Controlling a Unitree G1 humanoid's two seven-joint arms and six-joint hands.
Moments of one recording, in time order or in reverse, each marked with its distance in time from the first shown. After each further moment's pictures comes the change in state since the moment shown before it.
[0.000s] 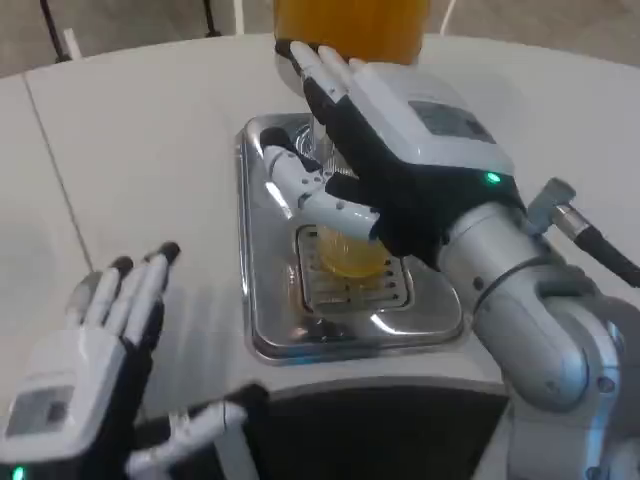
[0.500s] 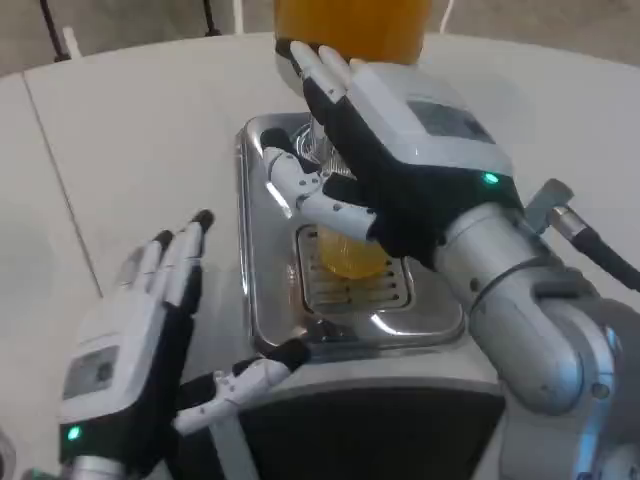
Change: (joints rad) left arm -0.139 -0.100 -0.072 0.059 -0.035 0.033 -0.044; right arm 0.008 0.045 -0.014 0.001 -0.070 -0.025 0.043
